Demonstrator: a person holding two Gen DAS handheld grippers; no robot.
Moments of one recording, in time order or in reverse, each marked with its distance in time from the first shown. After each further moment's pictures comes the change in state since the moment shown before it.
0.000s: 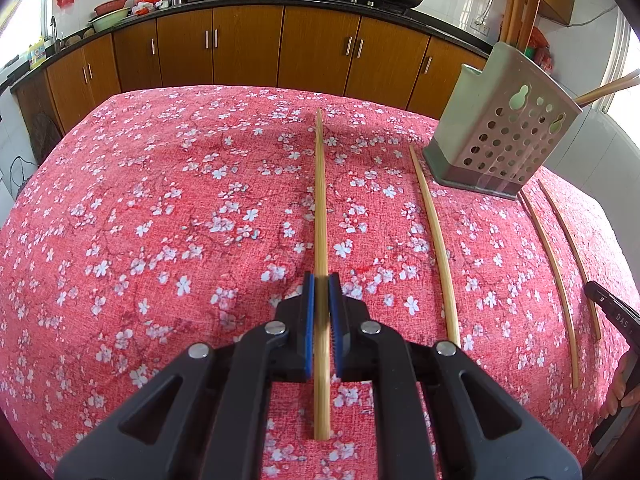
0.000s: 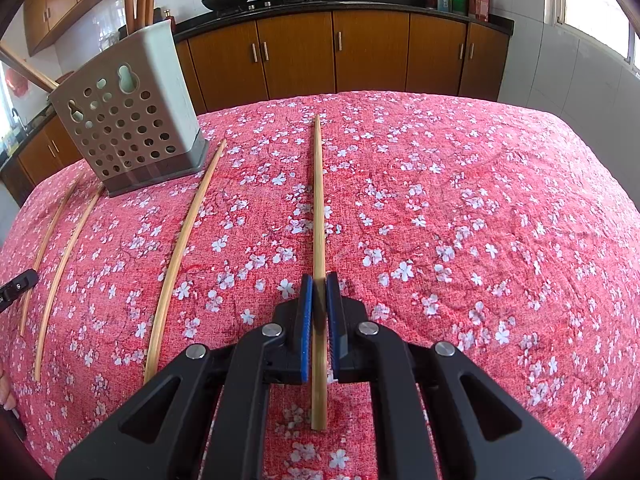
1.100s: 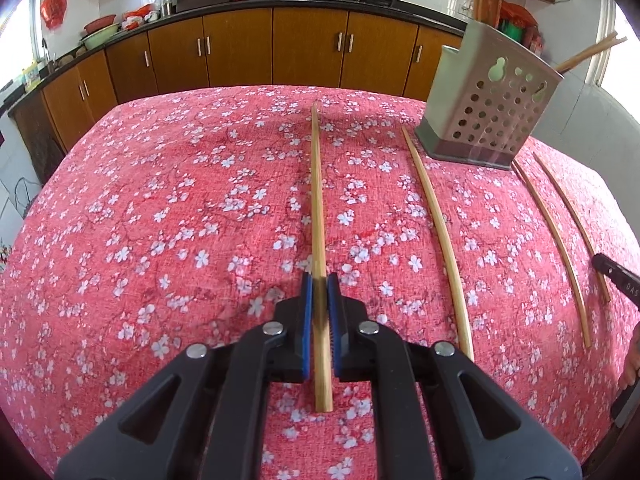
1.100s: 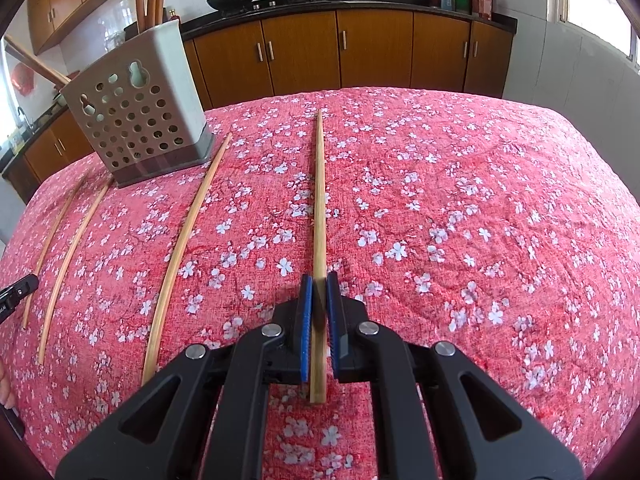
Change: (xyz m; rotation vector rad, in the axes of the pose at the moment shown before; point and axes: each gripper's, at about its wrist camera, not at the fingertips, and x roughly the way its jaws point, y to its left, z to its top) left arm -0.014 -0.007 -0.015 0.085 0.008 0.032; right arm -0.010 -0.003 -0.009 -0.001 0.002 0.022
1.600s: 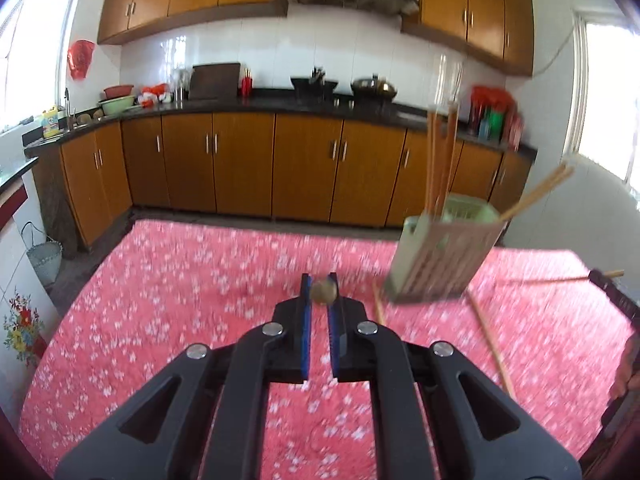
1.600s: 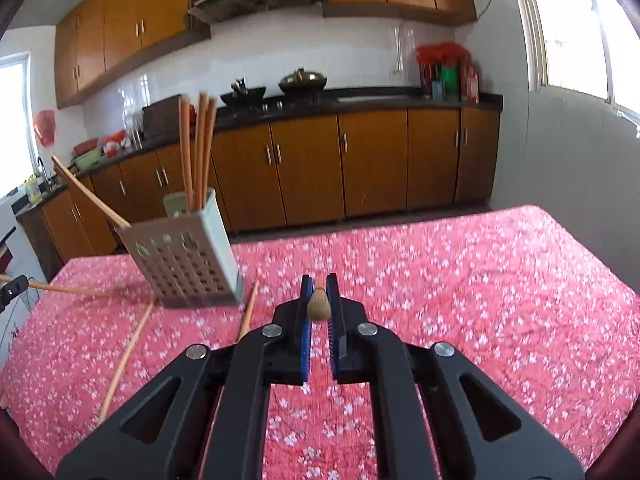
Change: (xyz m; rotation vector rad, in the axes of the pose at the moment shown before) left arm -0.113 0.001 0.058 -0.040 -0.379 -0.036; right arm -0.102 0.003 0.056 0.007 -0.373 0.030
